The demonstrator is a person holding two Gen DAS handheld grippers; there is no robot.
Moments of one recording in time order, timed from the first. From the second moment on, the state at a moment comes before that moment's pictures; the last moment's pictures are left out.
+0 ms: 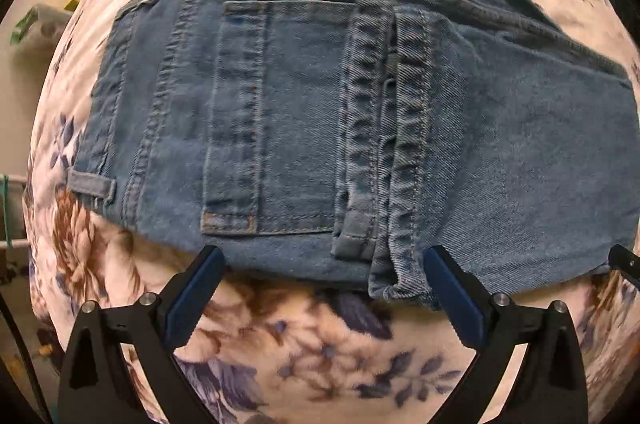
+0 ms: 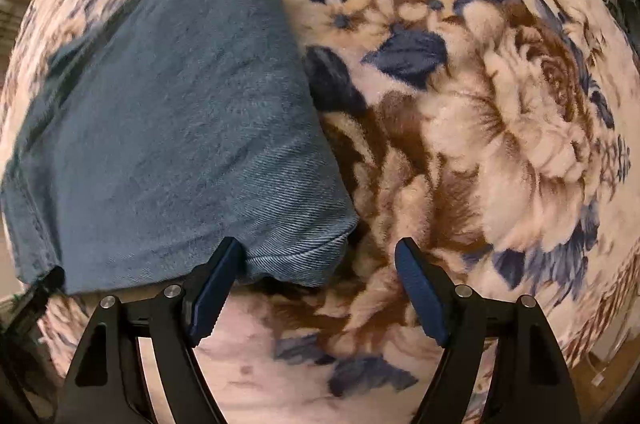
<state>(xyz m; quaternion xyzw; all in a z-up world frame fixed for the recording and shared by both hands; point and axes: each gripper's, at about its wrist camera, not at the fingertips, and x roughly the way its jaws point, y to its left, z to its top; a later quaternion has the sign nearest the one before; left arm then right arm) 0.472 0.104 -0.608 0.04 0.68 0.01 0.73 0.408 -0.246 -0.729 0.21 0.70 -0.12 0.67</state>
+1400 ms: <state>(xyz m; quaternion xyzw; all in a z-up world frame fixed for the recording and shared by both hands) 0.571 0.107 -0.572 -0.10 0.63 -0.07 0.77 0.505 -0.246 -0.703 0.21 0.67 -0.10 0.71</state>
